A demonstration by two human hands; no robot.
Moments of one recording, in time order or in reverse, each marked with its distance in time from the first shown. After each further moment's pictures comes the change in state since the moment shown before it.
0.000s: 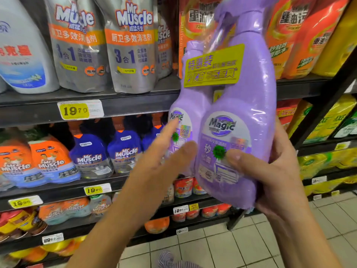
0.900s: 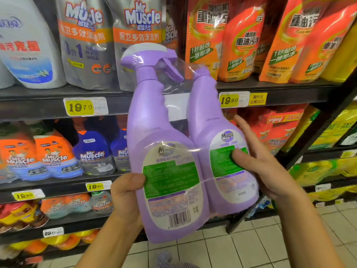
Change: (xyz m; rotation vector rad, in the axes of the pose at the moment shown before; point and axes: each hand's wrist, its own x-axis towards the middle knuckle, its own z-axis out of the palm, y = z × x) left_hand -0.002 -0.025 -0.005 -1.134 -0.012 -0.085; right_hand 0.031 0.027 -0.039 -0.211 -0.287 0.357
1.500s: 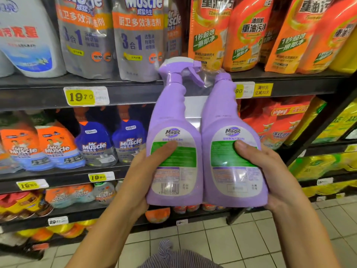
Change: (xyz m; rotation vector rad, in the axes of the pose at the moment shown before) left_hand 0.013 -0.004 0.018 0.625 0.457 -0.146; right_hand -0.017 0.018 0.005 0.342 0.180 0.191
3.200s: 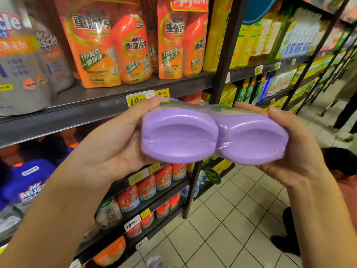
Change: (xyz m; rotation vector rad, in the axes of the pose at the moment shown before) left_hand 0.006 0.060 0.116 0.253 -0.661 -0.194; right_hand -0.121 -0.092 -0.040 0.011 0.331 -0.340
